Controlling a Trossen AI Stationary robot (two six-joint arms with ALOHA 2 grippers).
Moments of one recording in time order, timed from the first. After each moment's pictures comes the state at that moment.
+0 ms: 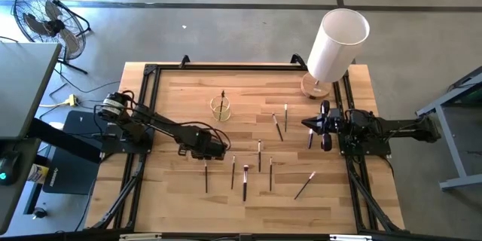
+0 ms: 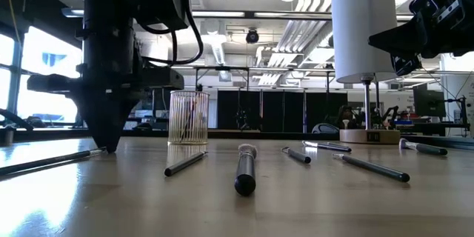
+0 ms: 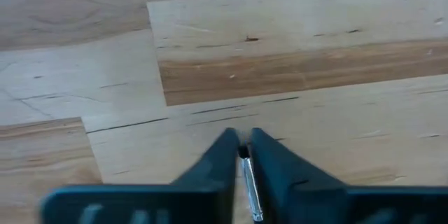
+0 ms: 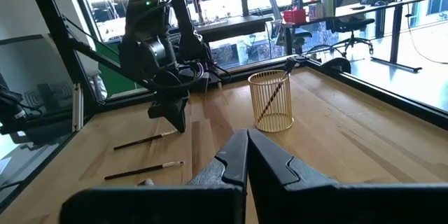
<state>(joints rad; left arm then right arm) -0.22 1.74 0.98 -0.70 -0.06 -1.68 0.01 0.06 0.02 0.05 0.15 0.20</state>
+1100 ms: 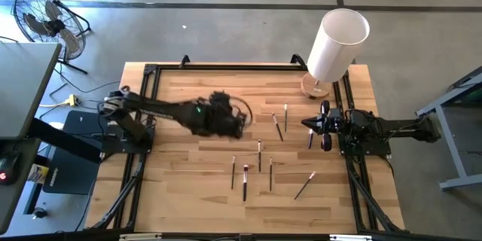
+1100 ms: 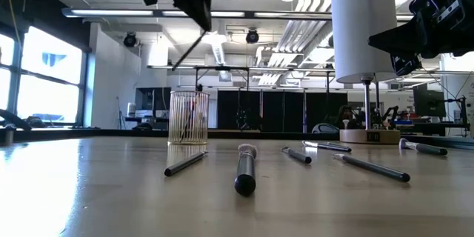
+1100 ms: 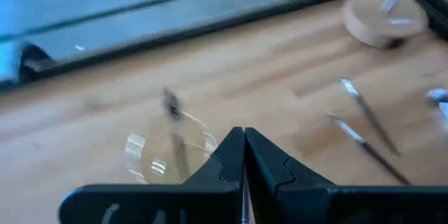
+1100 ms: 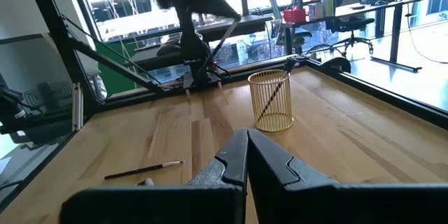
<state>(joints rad) -0.11 1.68 1.58 -1.05 -0.87 -1.16 0.01 0.07 0.02 0.04 0.15 0.20</state>
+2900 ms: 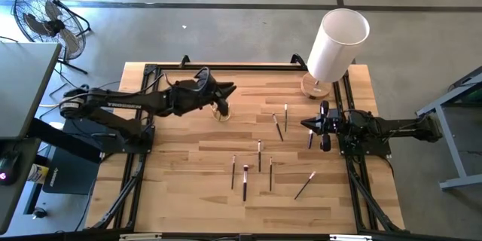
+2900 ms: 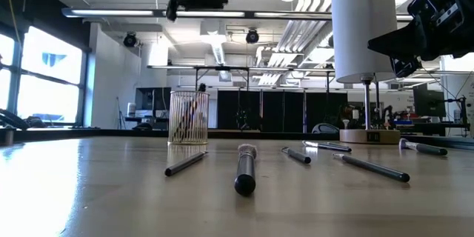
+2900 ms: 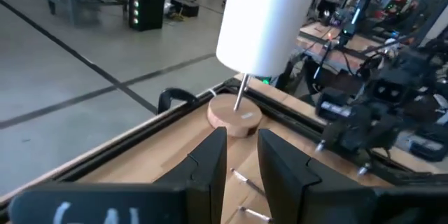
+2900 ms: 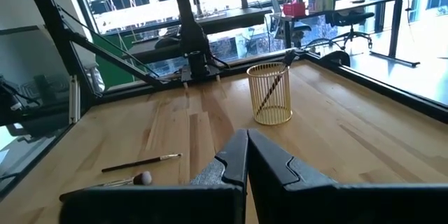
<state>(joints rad) 0.08 1.25 0.92 0.18 -0.45 -0.31 0.01 0.09 0.02 0.05 0.15 0.19</state>
